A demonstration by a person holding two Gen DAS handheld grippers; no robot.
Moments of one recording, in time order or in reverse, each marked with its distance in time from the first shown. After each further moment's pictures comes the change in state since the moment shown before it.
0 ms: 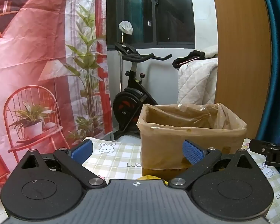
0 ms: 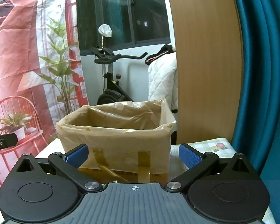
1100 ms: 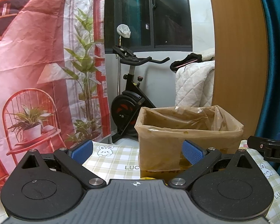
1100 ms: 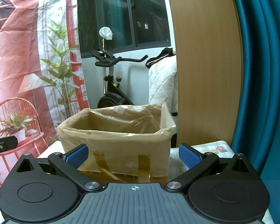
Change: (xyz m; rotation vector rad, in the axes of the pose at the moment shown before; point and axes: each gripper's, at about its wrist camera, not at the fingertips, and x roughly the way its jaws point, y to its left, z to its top) left arm -0.006 -0.003 0.002 0.004 -0.024 -0.004; right arm -0.003 0.000 0.002 -0.003 -0.014 0.001
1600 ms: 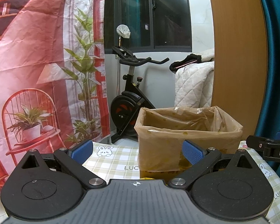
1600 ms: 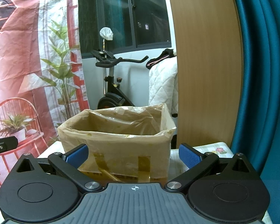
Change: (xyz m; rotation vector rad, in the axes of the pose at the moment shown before) left arm -0.001 0.002 -0.001 -0.005 -0.003 -0.005; right arm -0.007 -0.001 0.006 -0.003 -0.003 0.001
